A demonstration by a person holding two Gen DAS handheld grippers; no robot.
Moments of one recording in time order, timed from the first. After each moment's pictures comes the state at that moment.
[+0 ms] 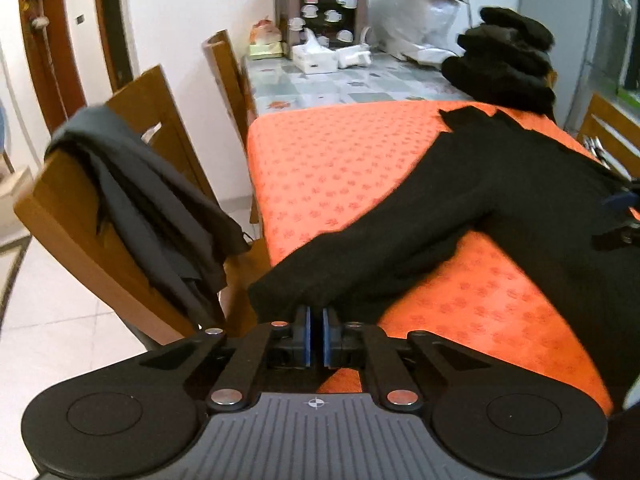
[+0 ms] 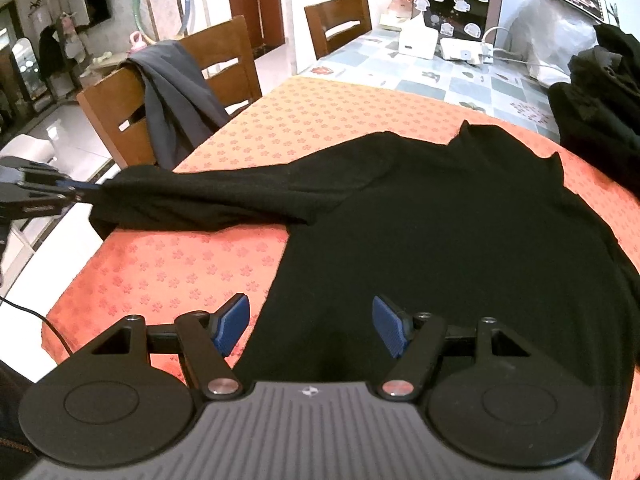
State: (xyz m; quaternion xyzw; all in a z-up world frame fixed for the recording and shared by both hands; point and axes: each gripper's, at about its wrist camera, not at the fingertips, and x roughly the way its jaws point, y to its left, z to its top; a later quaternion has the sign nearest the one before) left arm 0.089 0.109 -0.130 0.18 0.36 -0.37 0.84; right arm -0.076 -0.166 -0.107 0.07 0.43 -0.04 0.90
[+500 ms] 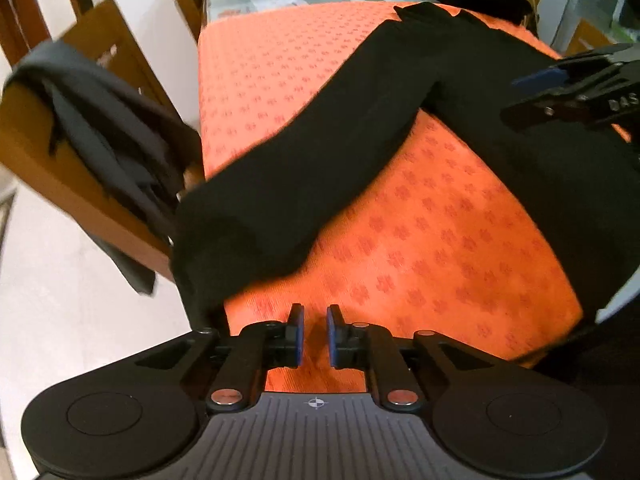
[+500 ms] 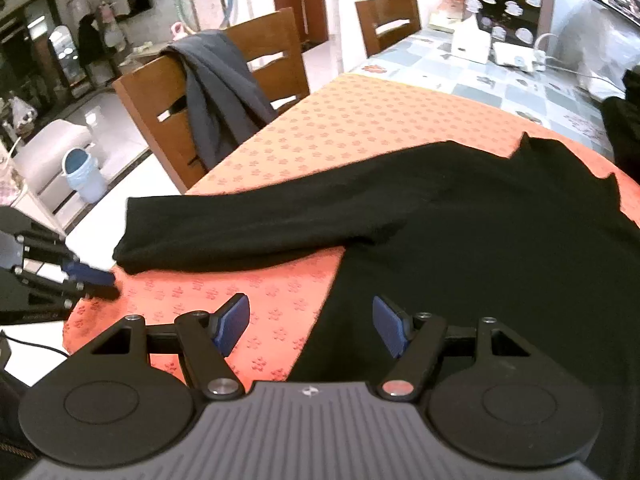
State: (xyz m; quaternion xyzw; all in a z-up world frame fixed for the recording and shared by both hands) left arm 0.032 0.103 -0.167 0.22 0.47 -0.37 0.77; right arm -0.044 -0.149 -0.116 0.06 0.43 0.03 0.90
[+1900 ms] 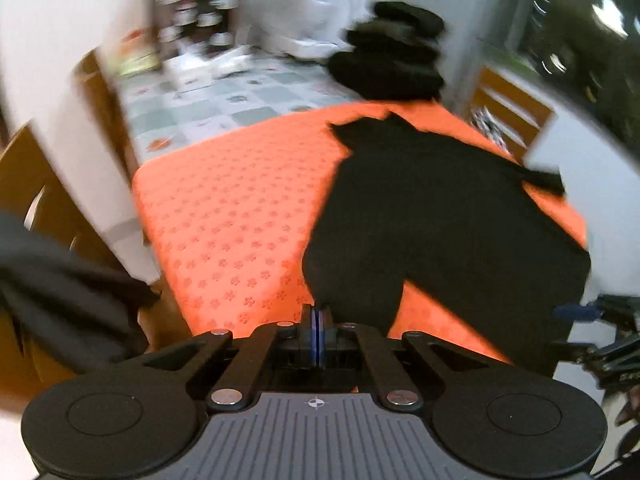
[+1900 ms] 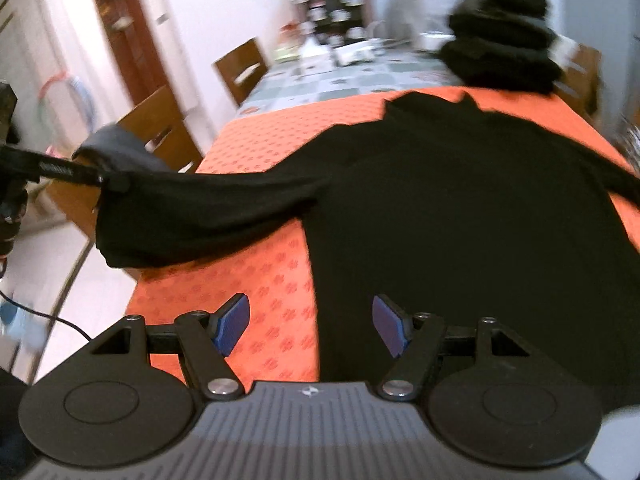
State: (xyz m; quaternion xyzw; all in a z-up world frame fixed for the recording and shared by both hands) left arm 0.155 0.061 -0.079 0.20 0.38 -0.55 0.72; right arm -0.151 -0.063 -0.120 0.22 0.33 -0.22 0.89
